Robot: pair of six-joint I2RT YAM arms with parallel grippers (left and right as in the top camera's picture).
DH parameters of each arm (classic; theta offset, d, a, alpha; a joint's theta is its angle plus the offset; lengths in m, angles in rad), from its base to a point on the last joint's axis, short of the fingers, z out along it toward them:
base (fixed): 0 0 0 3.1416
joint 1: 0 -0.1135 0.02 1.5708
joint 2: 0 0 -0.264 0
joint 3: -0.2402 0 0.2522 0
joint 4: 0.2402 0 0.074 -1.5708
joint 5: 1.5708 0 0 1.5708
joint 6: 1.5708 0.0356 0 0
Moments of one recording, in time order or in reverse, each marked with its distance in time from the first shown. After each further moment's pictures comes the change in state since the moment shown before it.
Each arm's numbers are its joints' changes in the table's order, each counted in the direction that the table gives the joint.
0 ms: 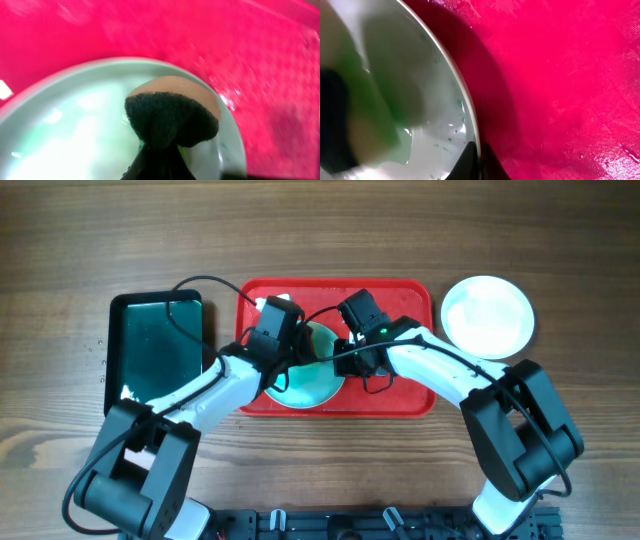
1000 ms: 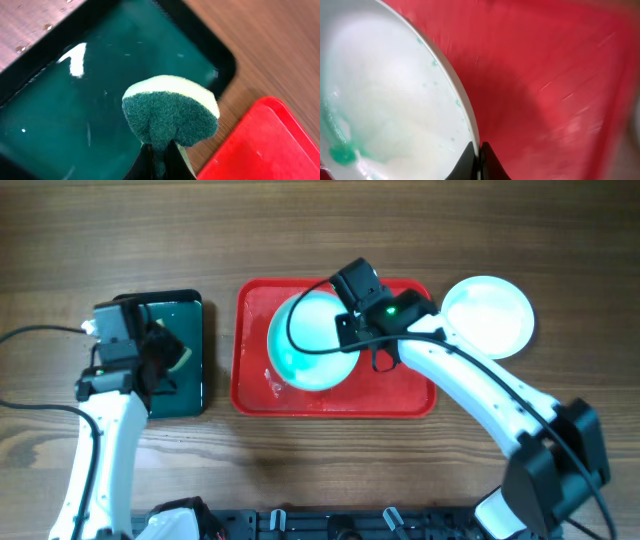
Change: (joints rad) left arm -0.644 -0.414 -0.004 0.432 -0.128 0.000; right arm -0.059 -0.153 -0.281 0.326 0.355 -0.227
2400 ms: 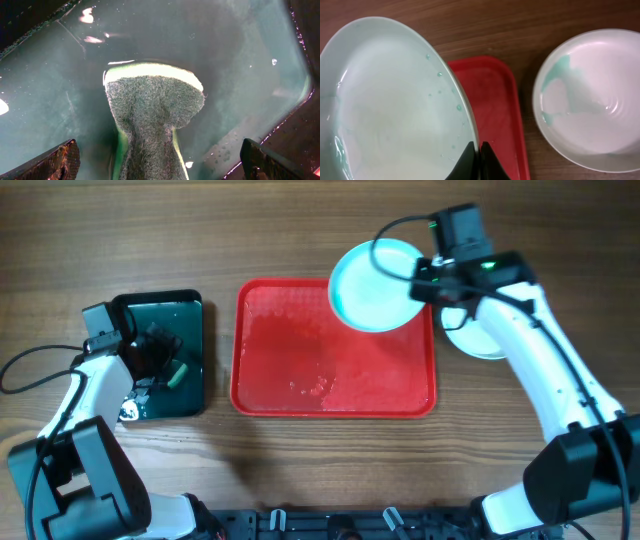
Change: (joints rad) left arm -0.159 0.348 0.000 -0.118 0.141 -0.037; right arm 0.403 -0.039 -0.068 0.030 -0.130 0.073
